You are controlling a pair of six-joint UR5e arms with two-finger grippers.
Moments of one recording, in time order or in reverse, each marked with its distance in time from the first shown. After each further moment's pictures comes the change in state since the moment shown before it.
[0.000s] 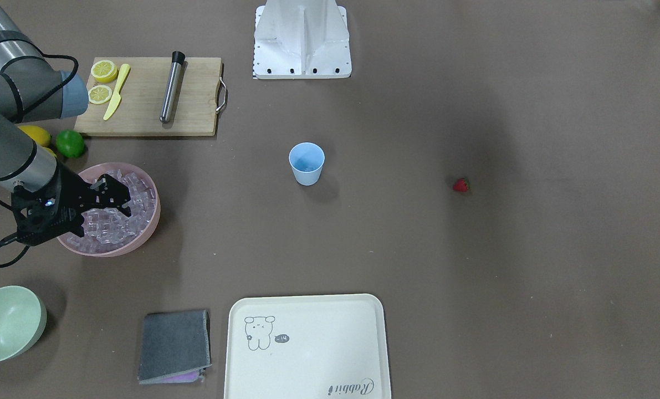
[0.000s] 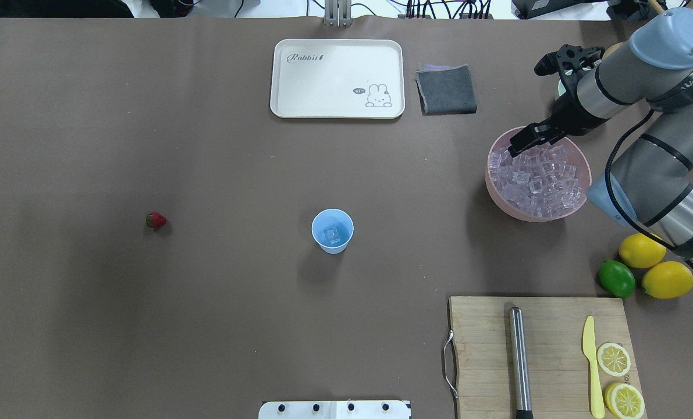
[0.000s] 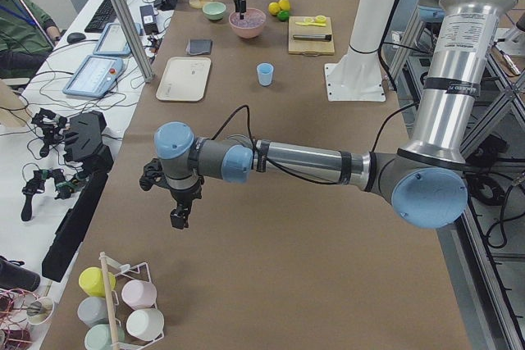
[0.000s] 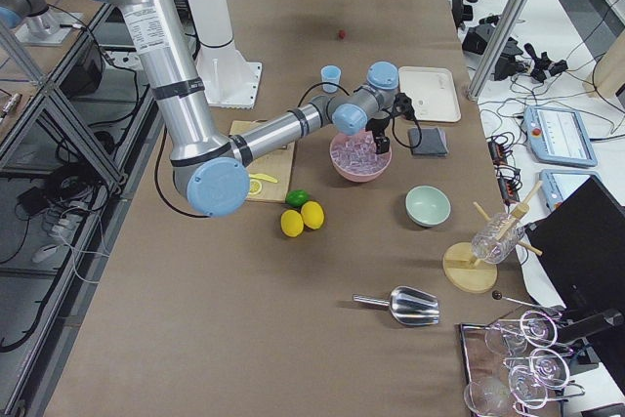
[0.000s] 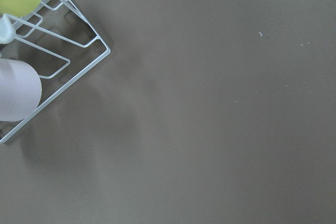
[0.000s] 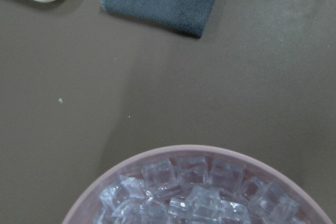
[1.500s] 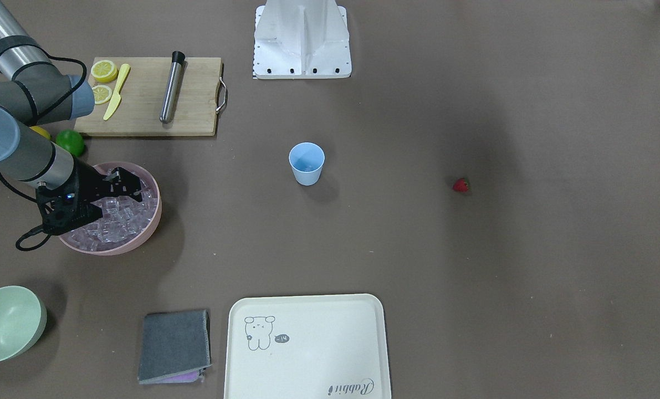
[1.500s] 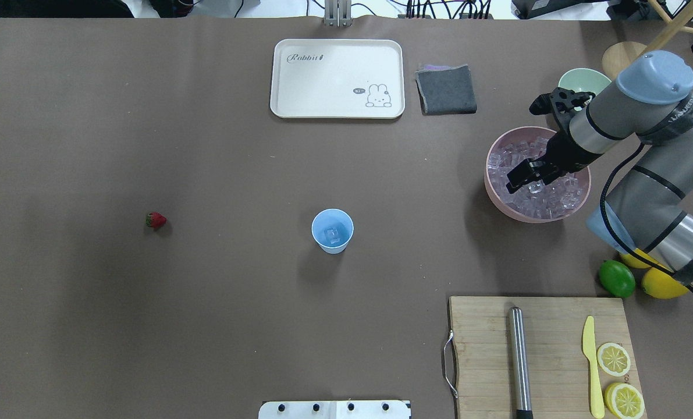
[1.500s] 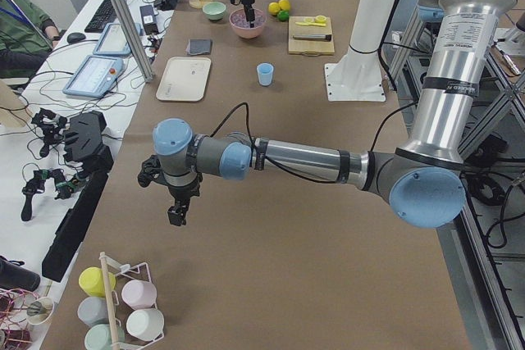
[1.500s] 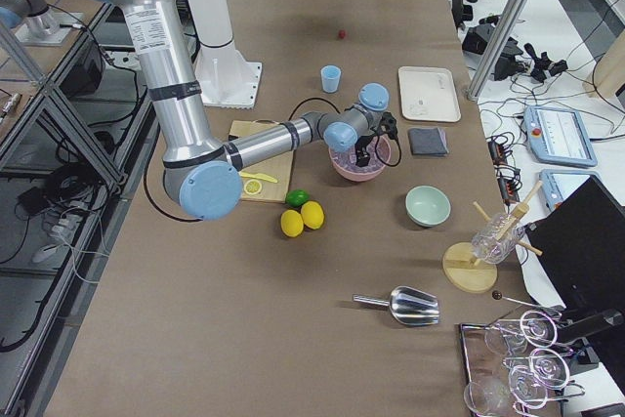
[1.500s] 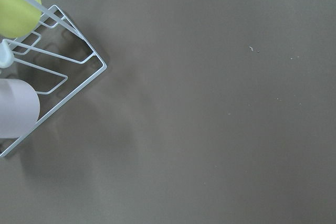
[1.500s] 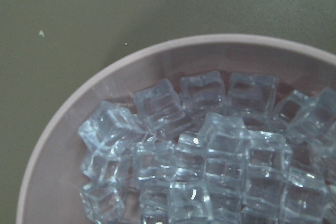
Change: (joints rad) left arm 0.000 -0.005 -0.006 0.000 0.000 0.001; right arm -0.063 -0.054 -0.014 0.014 0.076 0.075
